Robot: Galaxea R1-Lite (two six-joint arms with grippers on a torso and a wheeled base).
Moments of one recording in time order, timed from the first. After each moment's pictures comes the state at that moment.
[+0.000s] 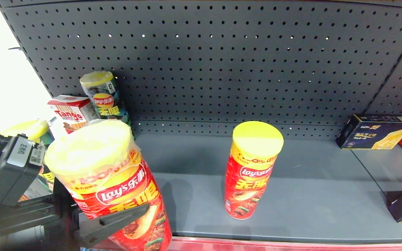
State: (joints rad) left arm -0.50 1.14 -0.43 -0.55 -0.48 0.10; right arm 0.37 0.02 0.00 -0.07 -0.06 -0.10
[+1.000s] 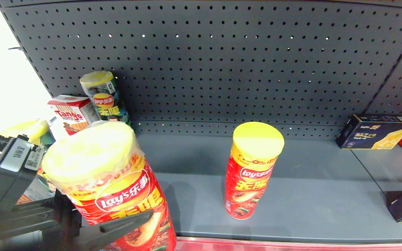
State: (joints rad) left arm -0.52 1.14 -0.43 -0.56 -0.54 0.10; right arm 0.15 0.10 0.00 0.00 0.01 -0.02
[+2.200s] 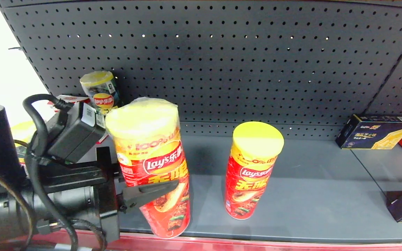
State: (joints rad) left arm -0.56 1.31 -0.65 -0.43 -0.45 0.16; right arm 0.15 0.10 0.00 0.00 0.02 -0.02
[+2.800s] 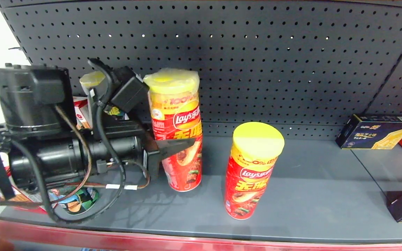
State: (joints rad) left arm -0.52 1.52 -0.90 -0.43 -0.40 0.17; right arm 0.15 0.10 0.00 0.00 0.02 -0.02
